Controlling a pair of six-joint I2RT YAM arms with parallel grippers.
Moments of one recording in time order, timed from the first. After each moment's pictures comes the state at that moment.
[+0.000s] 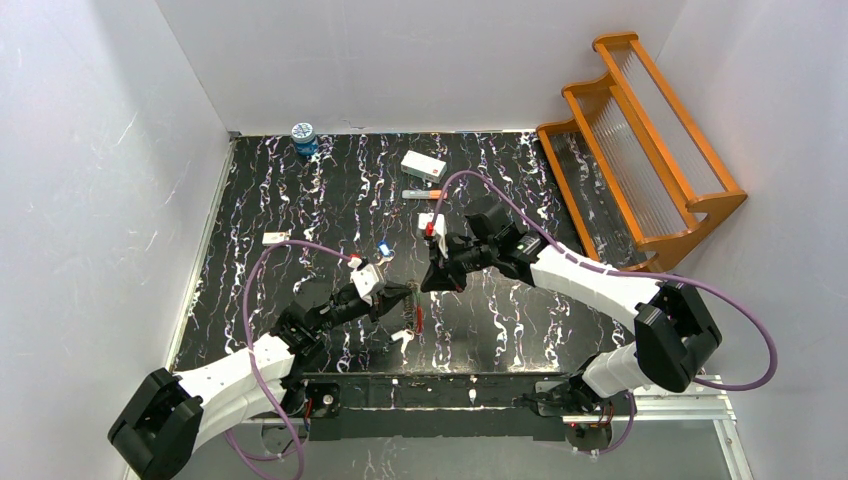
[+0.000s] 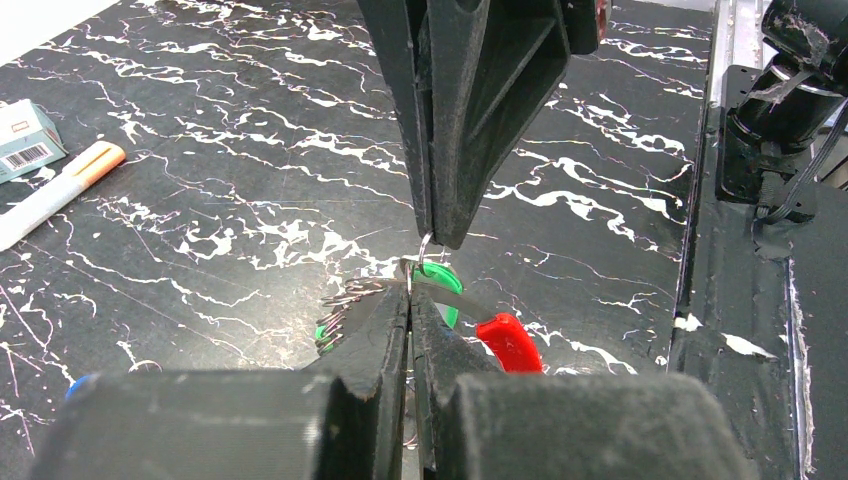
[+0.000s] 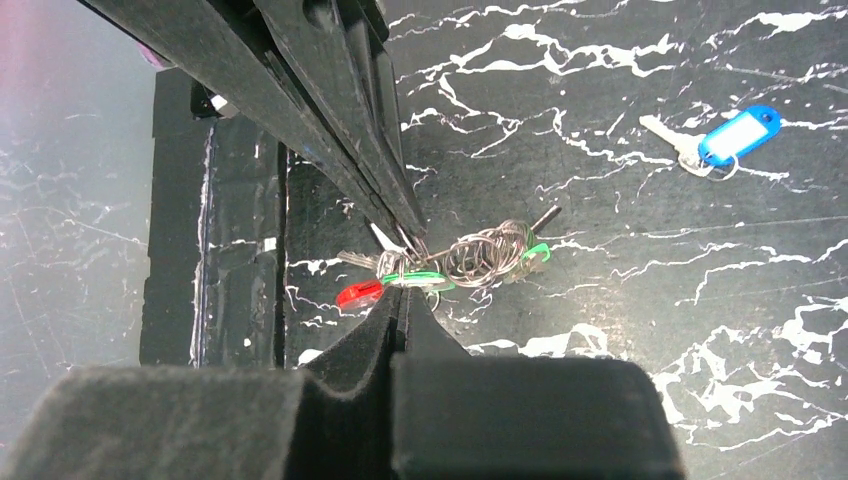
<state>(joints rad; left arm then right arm) -0.69 0.87 0.17 0.64 0.46 0.04 0.80 1.42 0.95 -0.19 -0.77 -0.22</state>
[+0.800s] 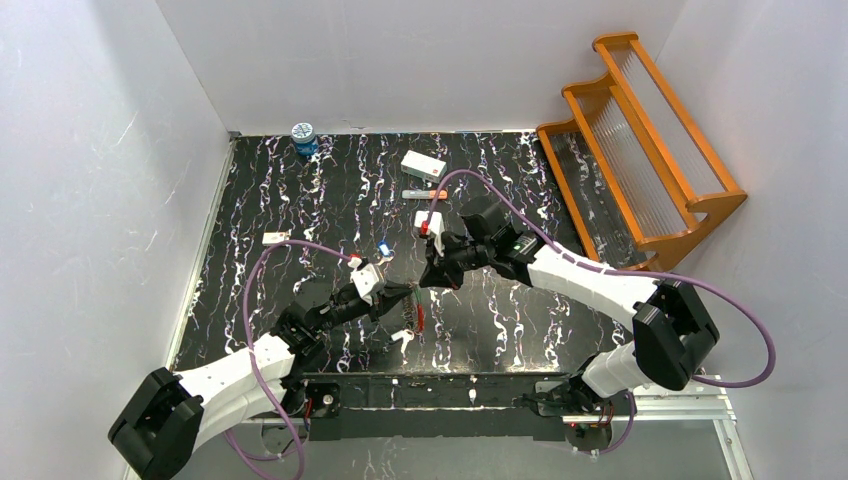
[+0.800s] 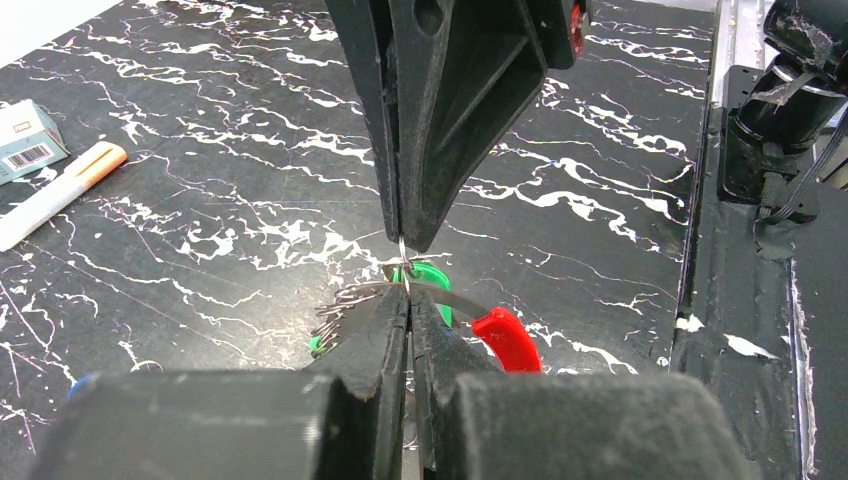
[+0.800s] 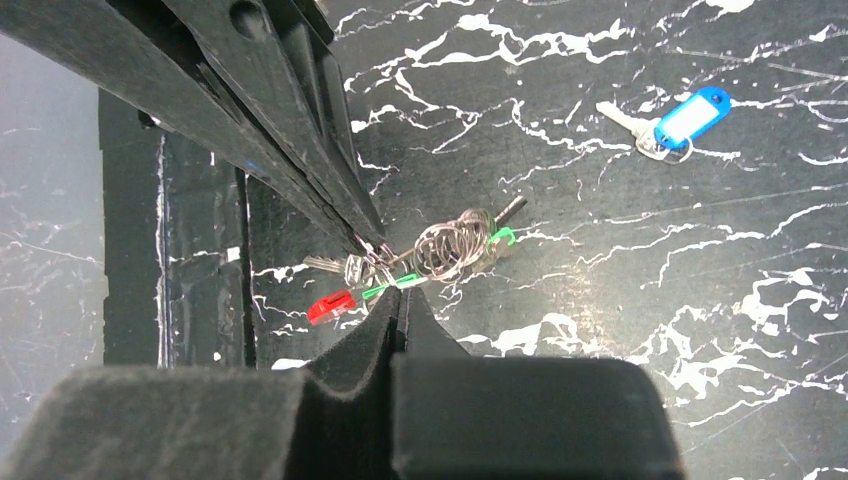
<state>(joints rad) -0.69 0.88 0.17 0.64 0.46 0.04 0.81 1.43 0.98 -0.19 -0.67 -0.21</state>
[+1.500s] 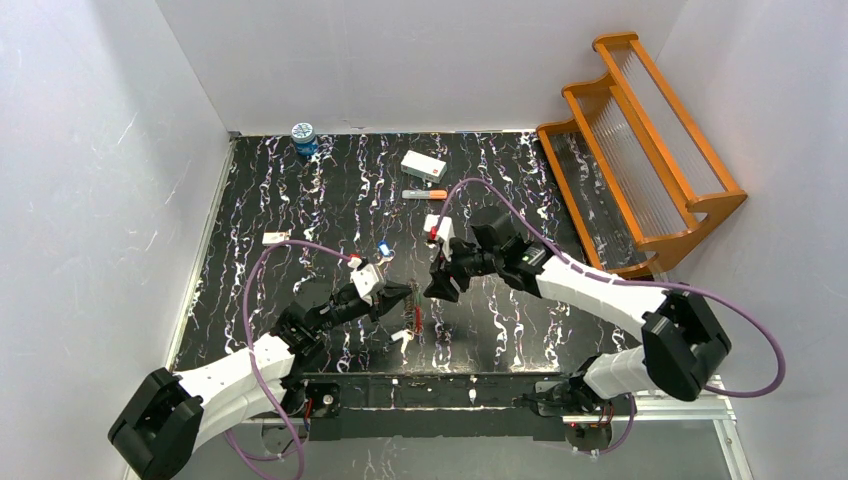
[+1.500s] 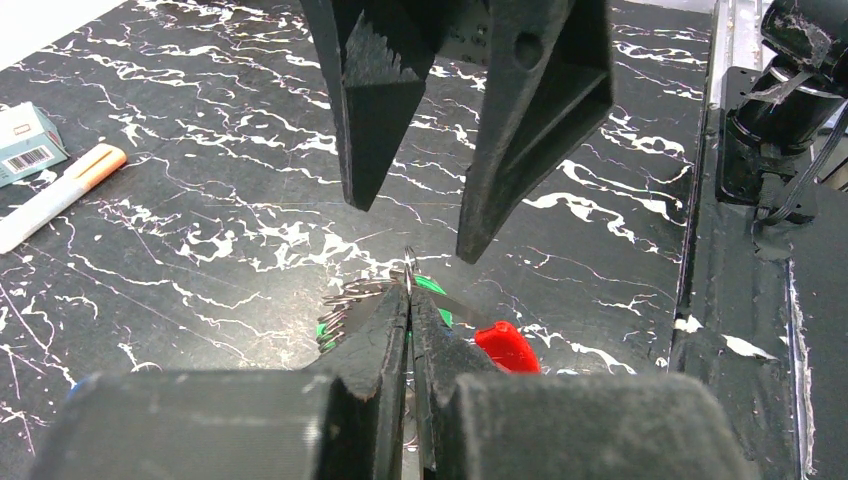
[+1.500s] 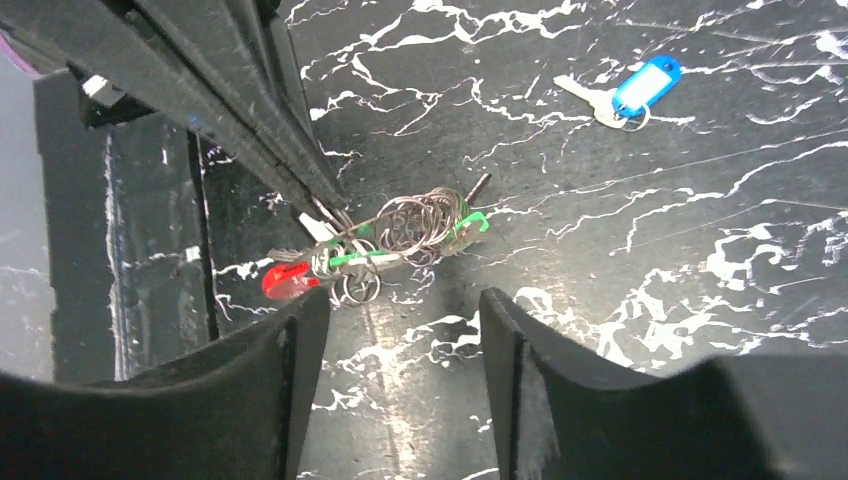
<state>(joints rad) -0.69 0.87 0.17 0.64 0.46 0.04 0.81 1.39 0.89 -0.11 -0.58 -0.19</state>
